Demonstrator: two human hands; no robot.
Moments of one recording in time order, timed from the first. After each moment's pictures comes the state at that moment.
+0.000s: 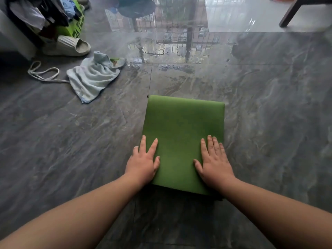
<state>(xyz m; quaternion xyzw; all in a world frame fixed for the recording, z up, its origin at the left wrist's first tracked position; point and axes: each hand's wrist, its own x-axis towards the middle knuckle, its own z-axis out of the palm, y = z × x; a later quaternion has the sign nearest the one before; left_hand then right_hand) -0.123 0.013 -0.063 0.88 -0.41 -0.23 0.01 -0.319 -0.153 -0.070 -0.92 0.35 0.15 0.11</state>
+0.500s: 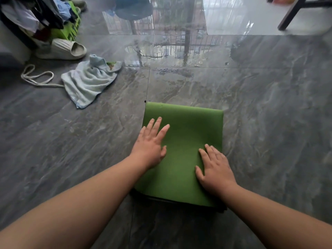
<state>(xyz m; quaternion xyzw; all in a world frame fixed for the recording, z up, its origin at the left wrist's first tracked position) -0.086 -0.061 -0.039 0.83 -0.54 -0.16 -0.01 -0.316 -0.165 -0.073 -0.92 0.35 0.13 0.13</state>
